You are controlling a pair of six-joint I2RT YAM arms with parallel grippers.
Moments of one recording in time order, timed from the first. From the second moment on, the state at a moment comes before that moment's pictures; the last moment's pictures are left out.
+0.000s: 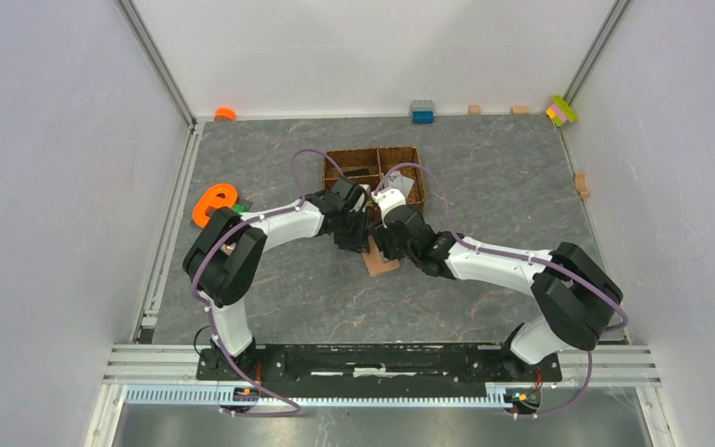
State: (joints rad) left arm -0.65 1.84 1.13 -0.38 0.17 -0.47; right arm 0.85 1.53 0.84 -0.04 0.31 0.19
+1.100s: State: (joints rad) left arm -0.62 1.85 1.13 -0.35 0.19 -0.47; right arm 0.87 1.75 1.02 -0.20 0.37 0.25
